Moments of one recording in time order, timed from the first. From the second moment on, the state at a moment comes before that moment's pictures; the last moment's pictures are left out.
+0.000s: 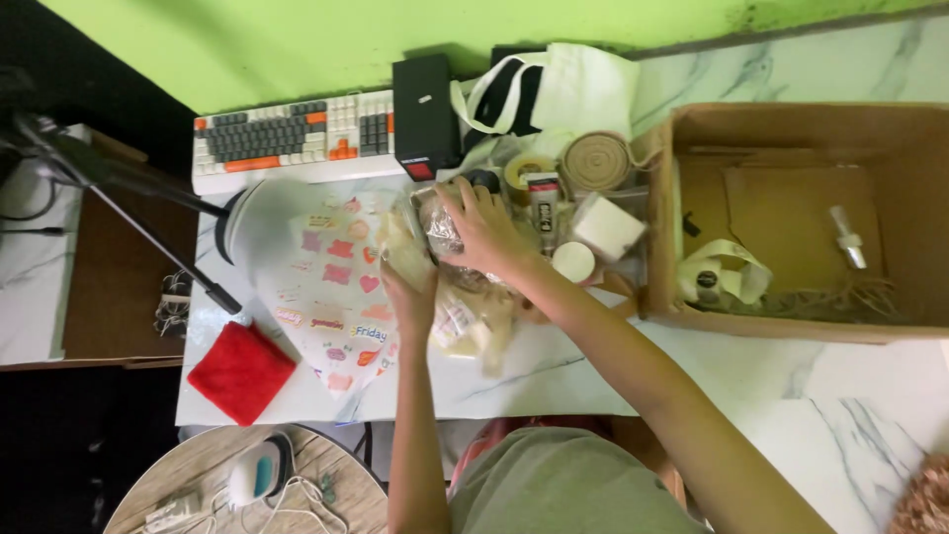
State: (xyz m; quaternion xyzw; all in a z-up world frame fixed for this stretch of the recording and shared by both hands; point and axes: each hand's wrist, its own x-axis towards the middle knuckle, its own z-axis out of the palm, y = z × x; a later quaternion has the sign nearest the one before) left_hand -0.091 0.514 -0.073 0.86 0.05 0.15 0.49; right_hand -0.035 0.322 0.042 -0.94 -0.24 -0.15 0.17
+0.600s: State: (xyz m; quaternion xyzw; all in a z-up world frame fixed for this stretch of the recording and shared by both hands) left_hand -0.084 0.452 -0.006 0.90 0.00 0.30 0.31; right_hand -0.059 0.280 0.070 -0.95 -0.24 -0.16 0.14
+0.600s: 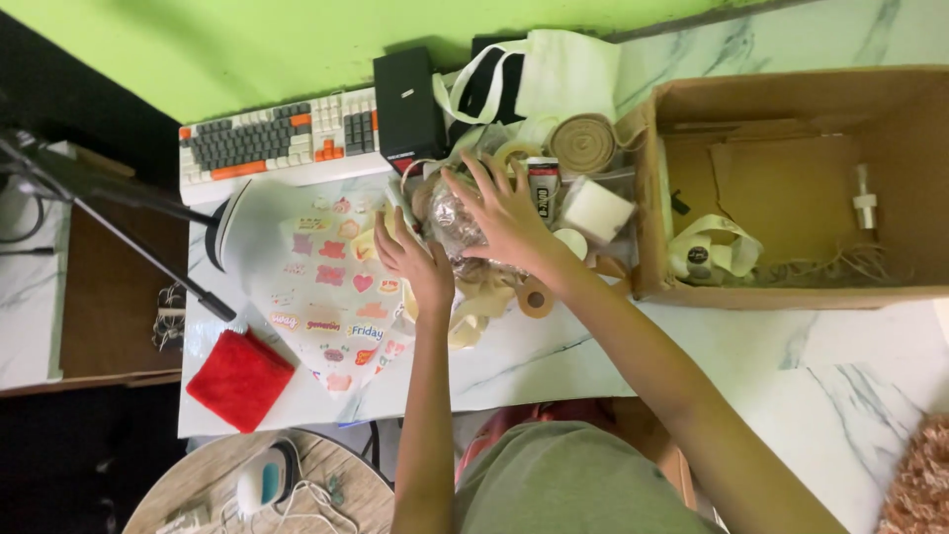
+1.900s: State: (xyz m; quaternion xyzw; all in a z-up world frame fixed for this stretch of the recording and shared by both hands) left_hand 0.028 0.065 -0.013 0.87 -0.47 0.13 0.05; right_hand -0.074 -0.144 -0.008 -0.96 0.13 -0.21 -0.13
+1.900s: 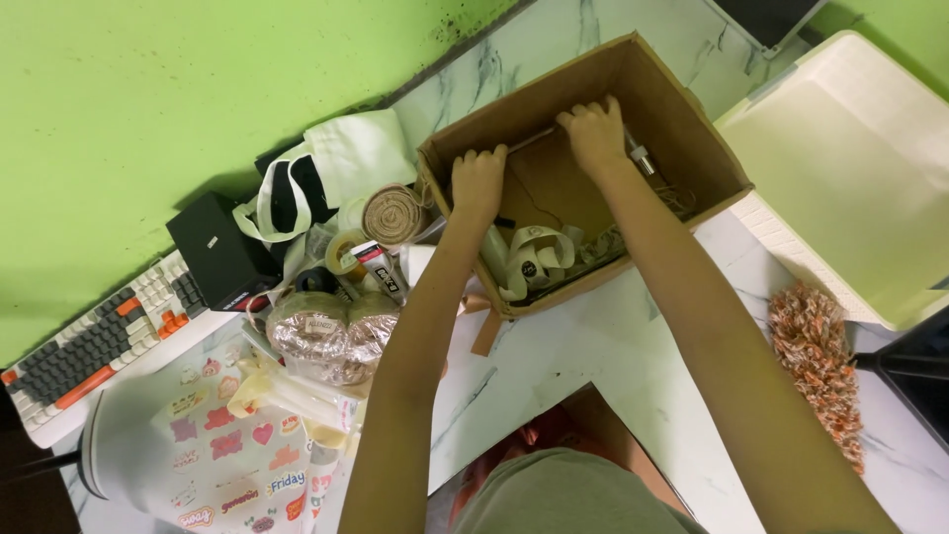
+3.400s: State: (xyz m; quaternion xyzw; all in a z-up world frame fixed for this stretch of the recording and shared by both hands) left_hand -0.023 0.258 0.134 0.79 -0.43 0.15 0.41; right_hand -0.132 -0.082 0.075 -0.96 0.26 -0.07 0.05
